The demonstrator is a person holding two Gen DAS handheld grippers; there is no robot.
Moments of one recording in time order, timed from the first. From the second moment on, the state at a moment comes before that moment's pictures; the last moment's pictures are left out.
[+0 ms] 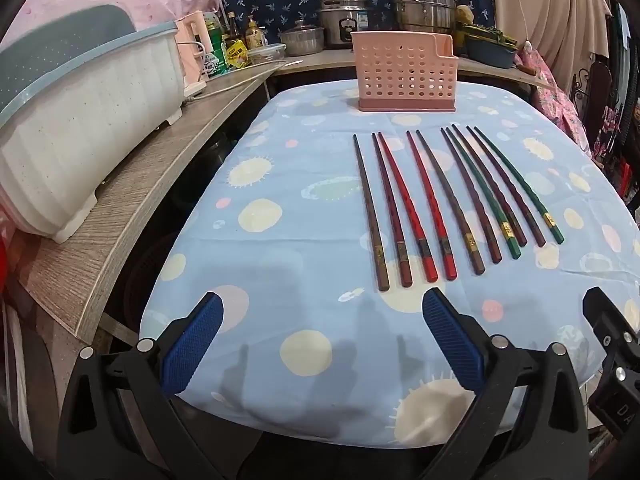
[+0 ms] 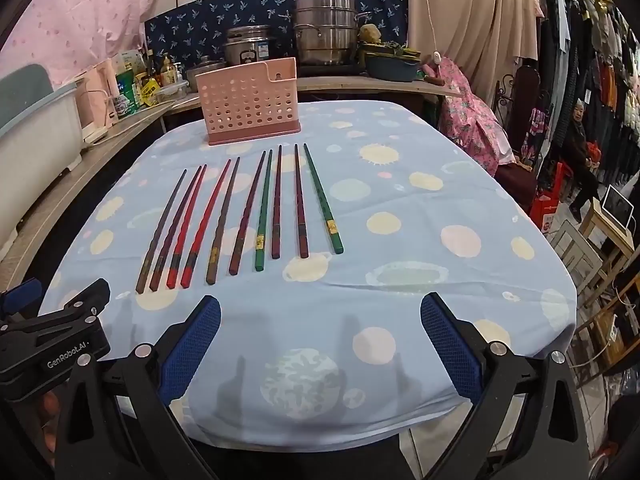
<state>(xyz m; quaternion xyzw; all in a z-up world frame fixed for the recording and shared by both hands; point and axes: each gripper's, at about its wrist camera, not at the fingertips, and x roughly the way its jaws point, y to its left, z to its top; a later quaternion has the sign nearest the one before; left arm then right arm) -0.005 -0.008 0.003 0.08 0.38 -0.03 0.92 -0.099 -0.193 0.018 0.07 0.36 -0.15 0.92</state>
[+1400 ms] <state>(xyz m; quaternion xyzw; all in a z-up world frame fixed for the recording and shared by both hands) -0.005 -0.010 -0.006 0.08 0.41 -0.05 0.91 -0.098 -0.185 0.014 0.06 0.37 -0.15 0.92</state>
